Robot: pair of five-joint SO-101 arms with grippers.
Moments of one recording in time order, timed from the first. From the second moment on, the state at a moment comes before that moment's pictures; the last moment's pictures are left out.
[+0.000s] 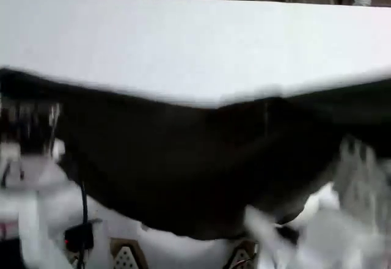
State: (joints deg) left arm -25.4 -57.4 6.6 71.0 -28.9; right arm 11.4 -69.8 14.9 25.8 62.9
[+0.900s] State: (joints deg) left arm -13.6 5.3 -15.3 65.7 -28.9; right arm 10.2 -21.7 25.8 4.9 69.8
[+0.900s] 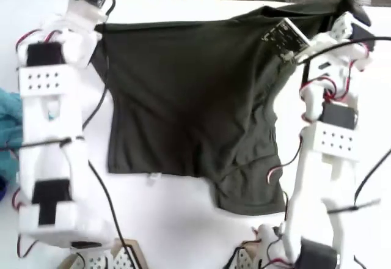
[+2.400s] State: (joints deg) left arm -18.9 -1.8 -45.3 101.5 -36.2; right arm 14.3 -57.9 26.4 15.2 73.9
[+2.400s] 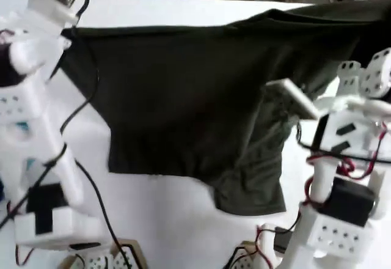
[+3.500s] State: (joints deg) left arm -33.2 -36.4 -40.8 98.6 -38.8; right arm 12.5 -69.4 14.2 18.2 81.6
